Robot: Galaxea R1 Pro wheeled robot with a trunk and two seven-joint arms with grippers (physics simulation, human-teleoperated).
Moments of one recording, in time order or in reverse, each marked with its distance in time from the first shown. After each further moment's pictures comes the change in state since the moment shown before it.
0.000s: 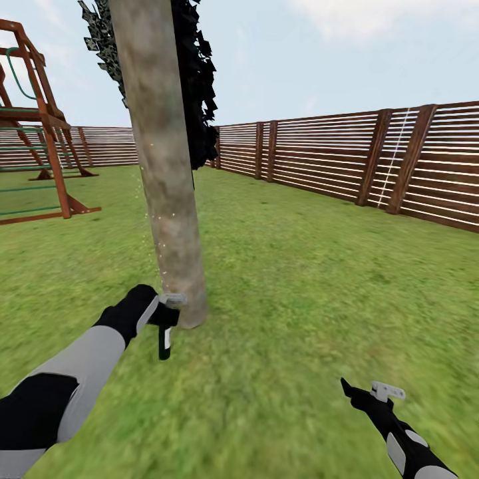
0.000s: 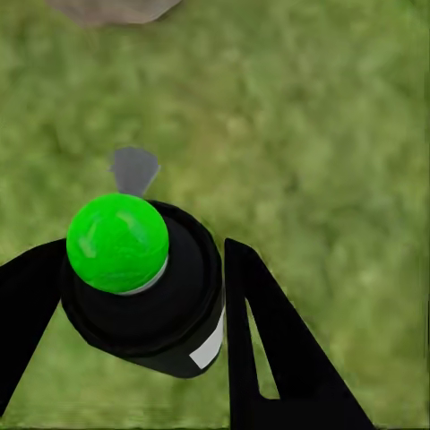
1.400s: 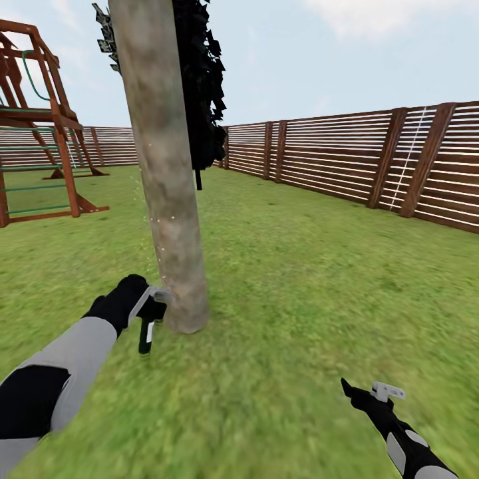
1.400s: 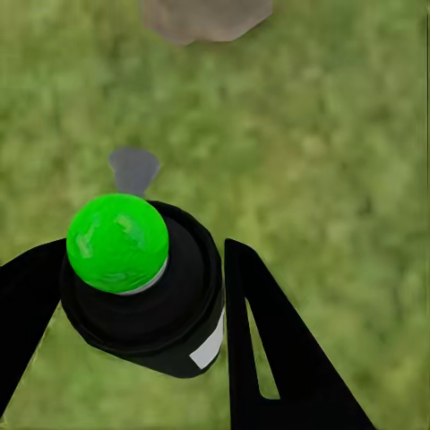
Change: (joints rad) left arm -0.042 0.041 0.006 -0.019 -0.116 0.076 0.000; right arm 0.000 0.000 0.000 0.000 0.000 0.000 0.000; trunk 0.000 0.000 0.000
